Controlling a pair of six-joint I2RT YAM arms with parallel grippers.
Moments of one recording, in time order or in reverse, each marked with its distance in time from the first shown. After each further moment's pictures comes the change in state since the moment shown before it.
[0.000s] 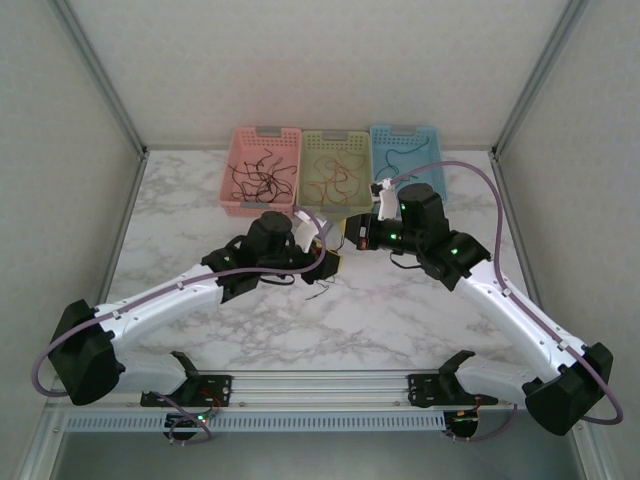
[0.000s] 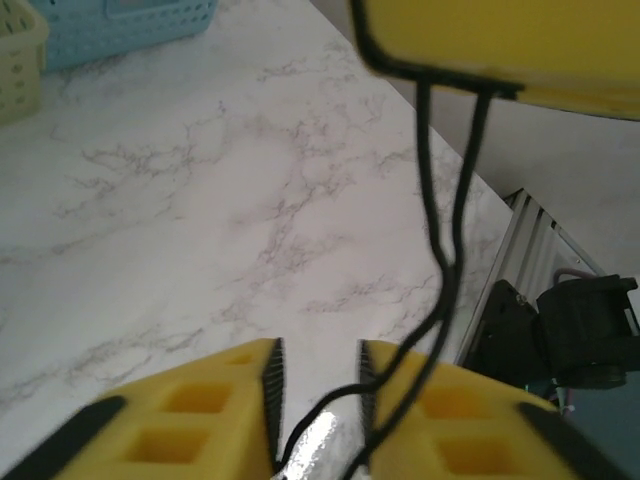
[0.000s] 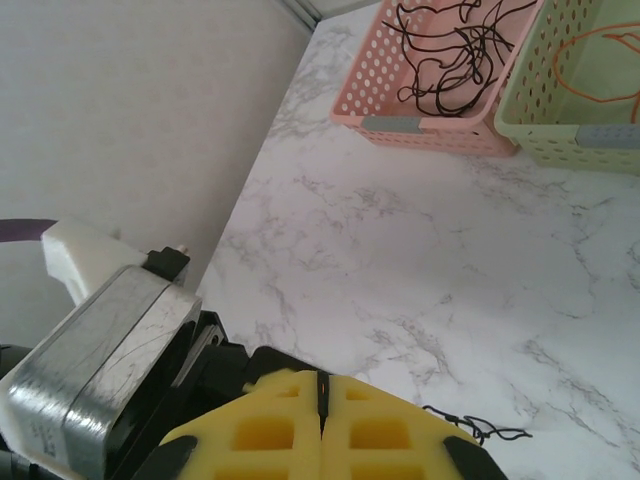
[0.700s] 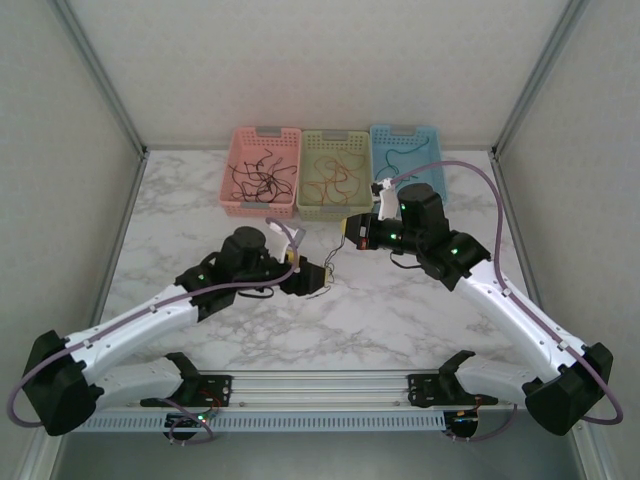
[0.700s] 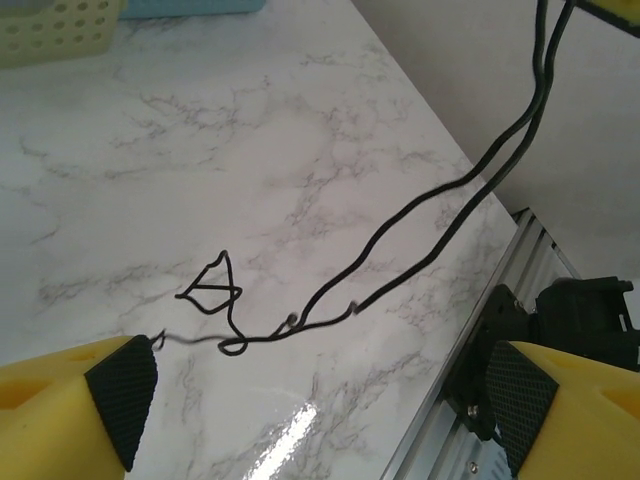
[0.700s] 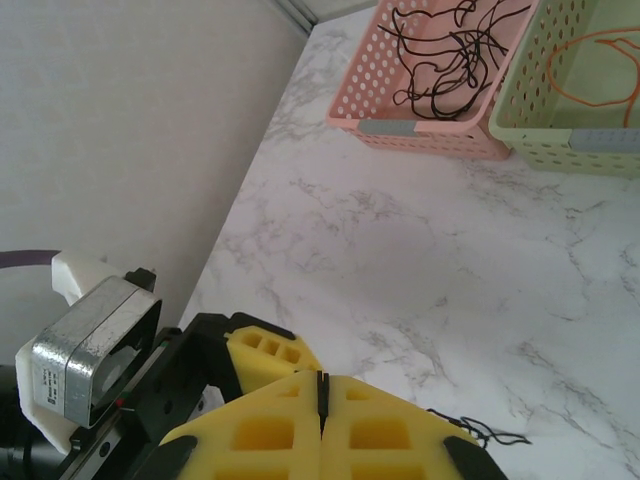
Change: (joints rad) left arm 0.046 -0.185 -0.161 -0.019 -0.023 -0.094; right arm 0.000 0.001 0.000 0.000 0.010 -0.003
